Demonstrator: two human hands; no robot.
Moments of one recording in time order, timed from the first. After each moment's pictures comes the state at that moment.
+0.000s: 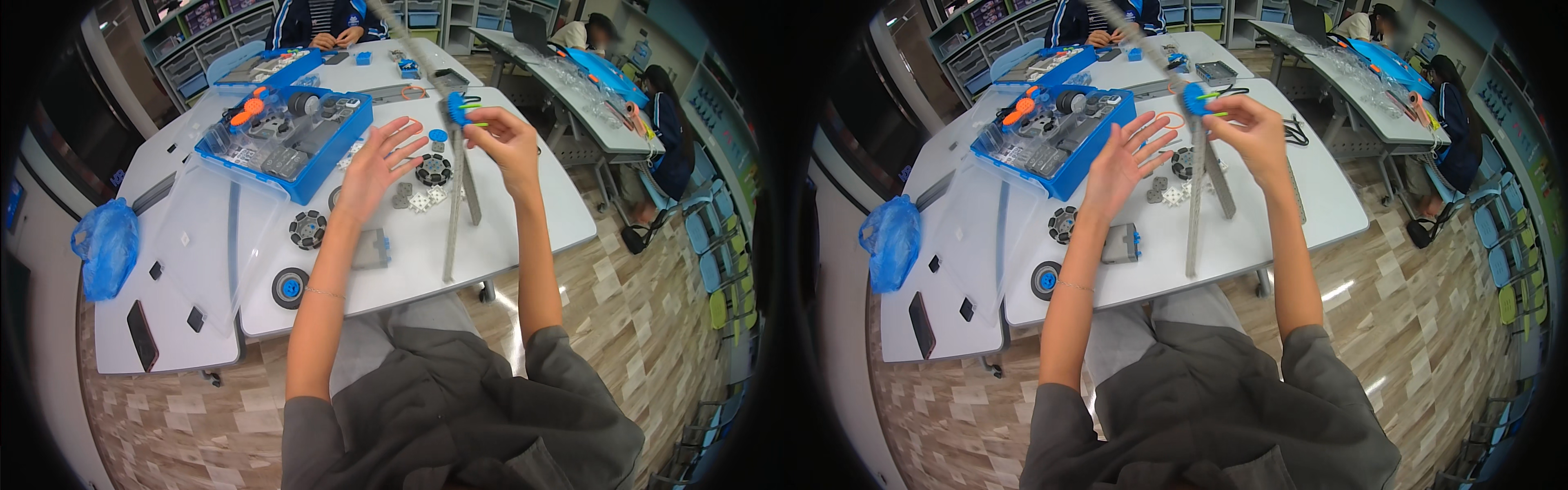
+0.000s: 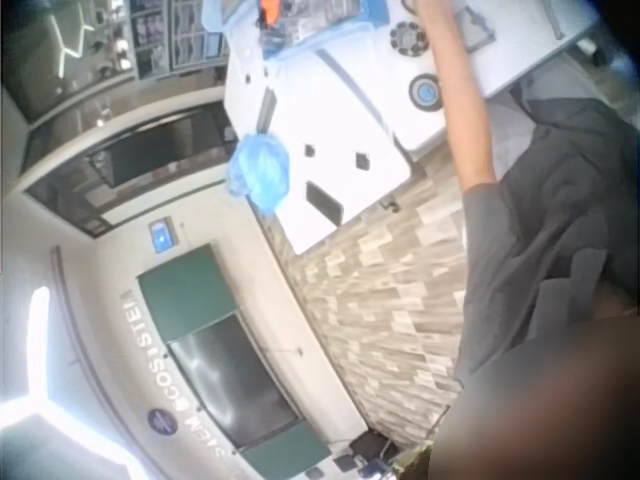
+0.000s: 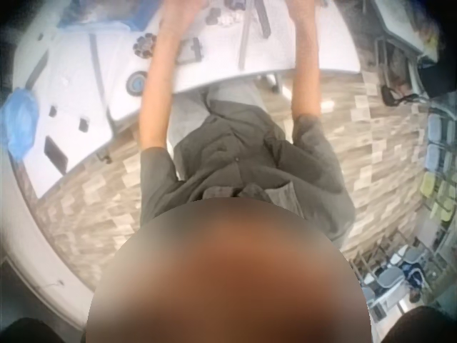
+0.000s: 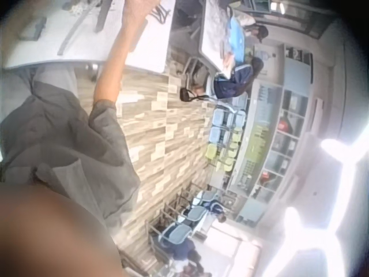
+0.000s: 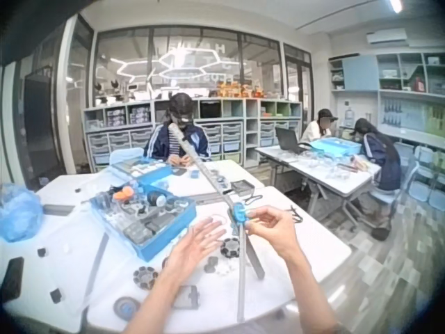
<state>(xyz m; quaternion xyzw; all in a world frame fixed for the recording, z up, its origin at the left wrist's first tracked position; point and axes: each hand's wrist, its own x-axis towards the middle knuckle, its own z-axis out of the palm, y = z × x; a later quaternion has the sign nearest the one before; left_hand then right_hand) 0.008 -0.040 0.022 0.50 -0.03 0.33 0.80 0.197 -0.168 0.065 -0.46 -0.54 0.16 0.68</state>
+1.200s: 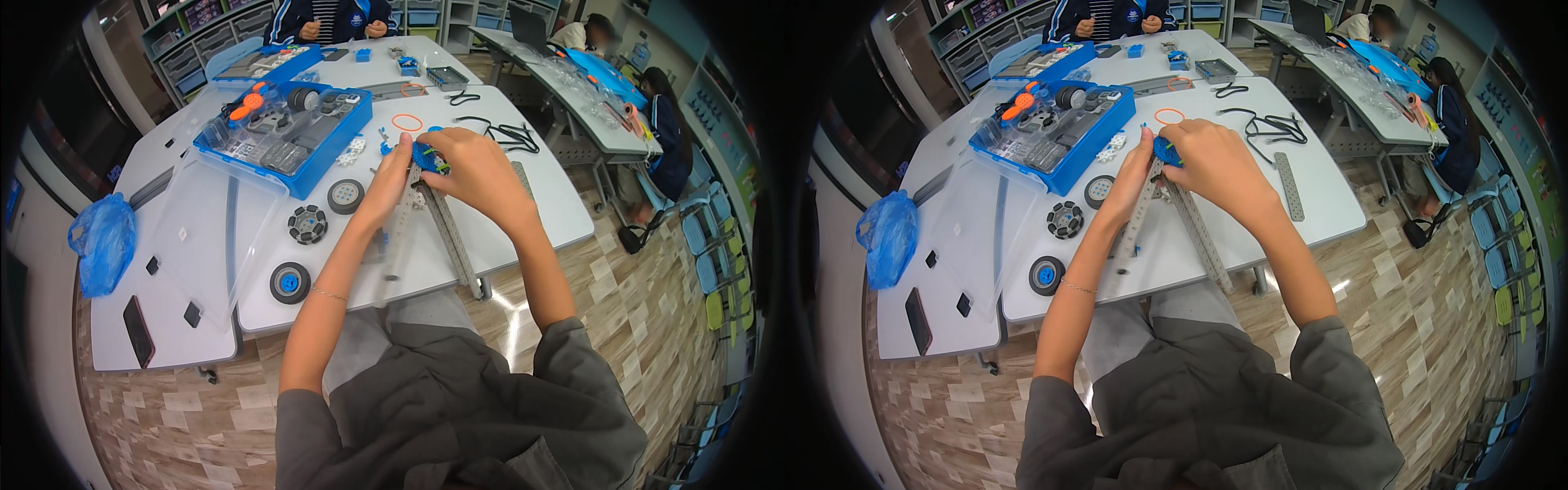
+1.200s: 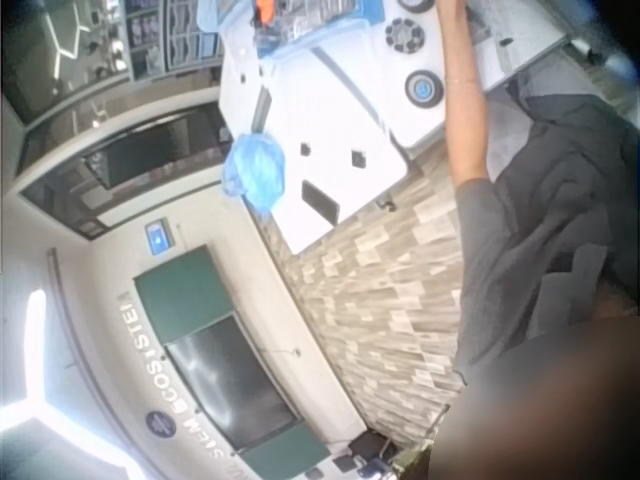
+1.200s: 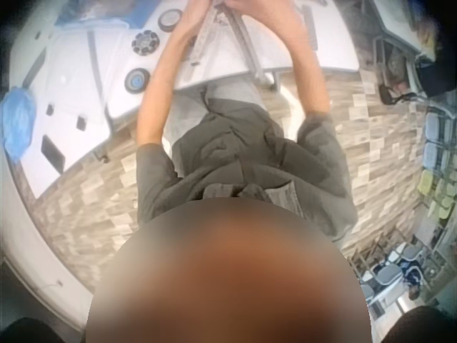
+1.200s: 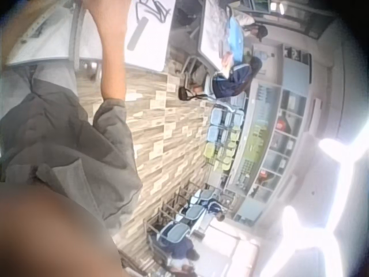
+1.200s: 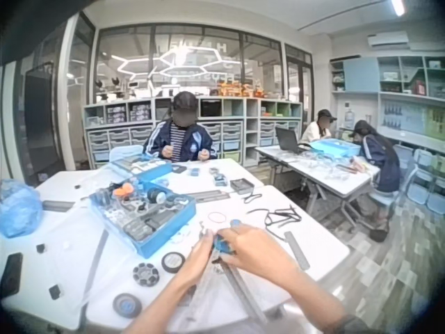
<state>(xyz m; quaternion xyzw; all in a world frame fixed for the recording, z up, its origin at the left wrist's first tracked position) 0.015 -0.063 0.015 0.66 0.15 0.28 0.68 0.136 -0.183 0.089 -0.63 -0.71 -0.11 0.28</state>
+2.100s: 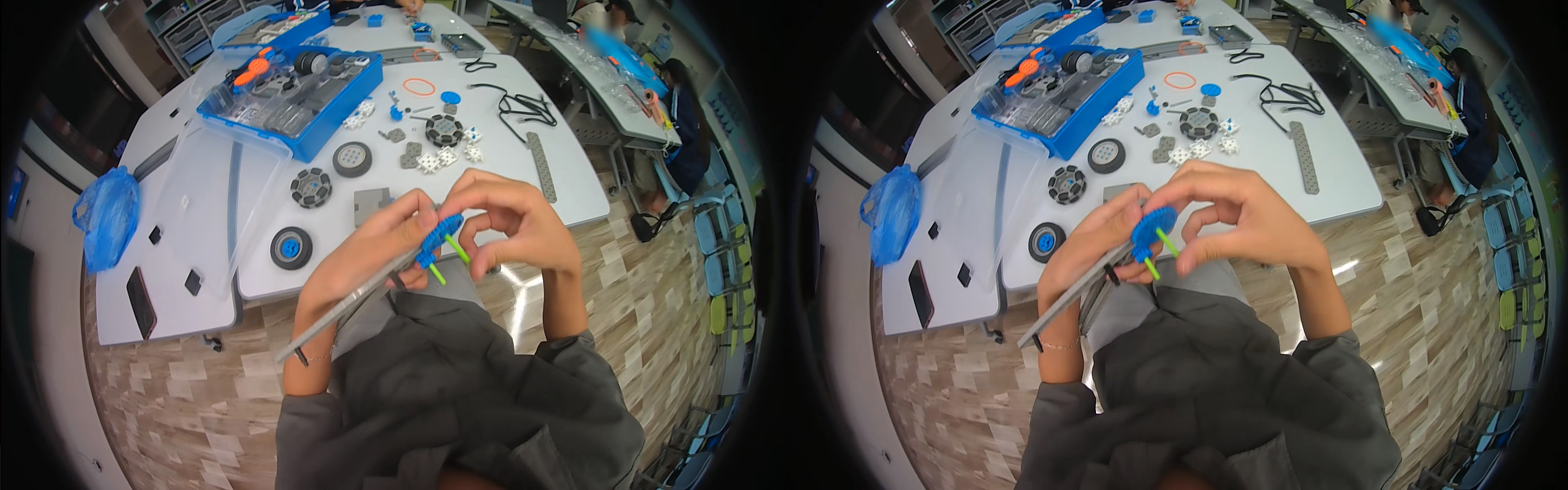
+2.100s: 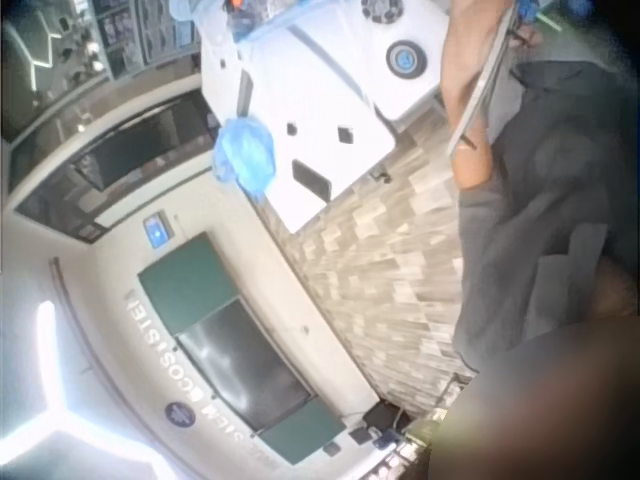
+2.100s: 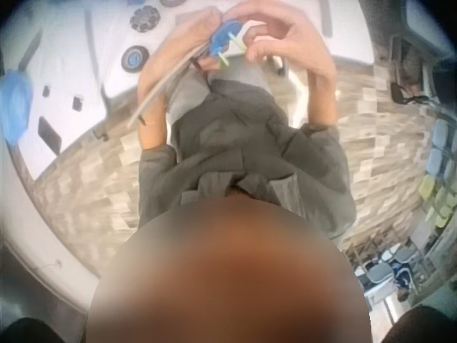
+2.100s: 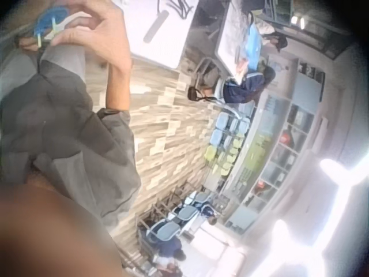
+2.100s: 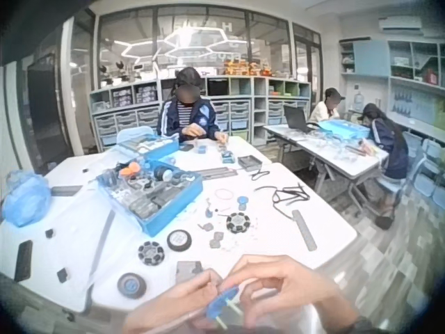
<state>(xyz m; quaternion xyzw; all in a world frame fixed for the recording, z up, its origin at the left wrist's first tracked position) -0.092 -0.174 0.068 0.54 0.13 0.12 0.82 0.116 -0.266 0.083 -0.35 -0.63 0.48 0.50</state>
